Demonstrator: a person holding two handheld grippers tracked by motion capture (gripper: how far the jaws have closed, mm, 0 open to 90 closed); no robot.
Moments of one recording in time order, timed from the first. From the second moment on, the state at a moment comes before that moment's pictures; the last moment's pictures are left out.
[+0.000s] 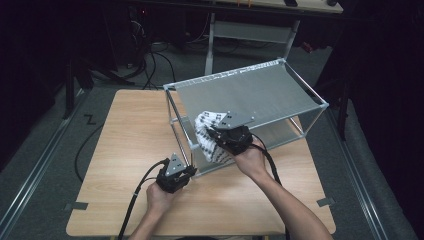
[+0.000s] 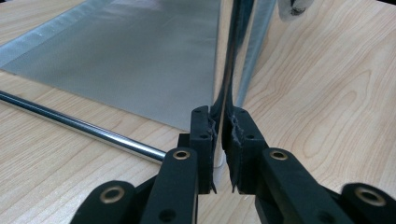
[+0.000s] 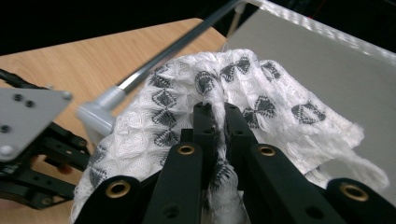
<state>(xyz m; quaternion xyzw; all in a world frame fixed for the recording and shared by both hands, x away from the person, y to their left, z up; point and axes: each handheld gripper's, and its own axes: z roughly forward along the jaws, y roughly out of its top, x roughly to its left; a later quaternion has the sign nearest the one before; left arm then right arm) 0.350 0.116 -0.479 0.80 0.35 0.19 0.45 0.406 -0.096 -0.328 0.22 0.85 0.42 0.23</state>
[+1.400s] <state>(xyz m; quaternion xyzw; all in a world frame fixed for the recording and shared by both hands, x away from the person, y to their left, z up) 0.337 0.135 -0.479 0.78 0.38 0.21 0.44 0.460 -0.218 -0.331 0.35 0.80 0.35 0.34</state>
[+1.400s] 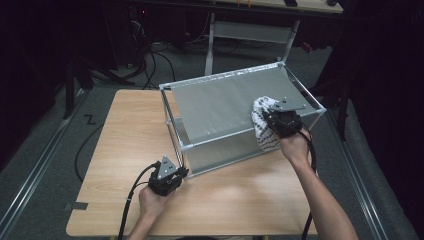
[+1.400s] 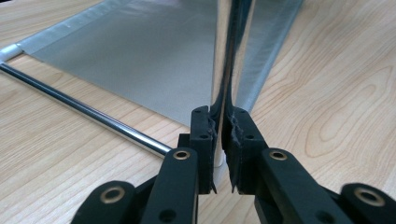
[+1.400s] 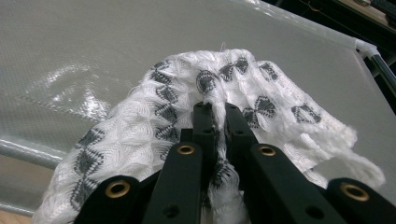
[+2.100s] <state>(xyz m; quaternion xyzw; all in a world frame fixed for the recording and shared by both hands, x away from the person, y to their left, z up) 0.336 0.158 -0.477 0.78 0.40 0.22 0.43 0.458 -0.233 -0.330 0.36 0.79 0.34 0.36</state>
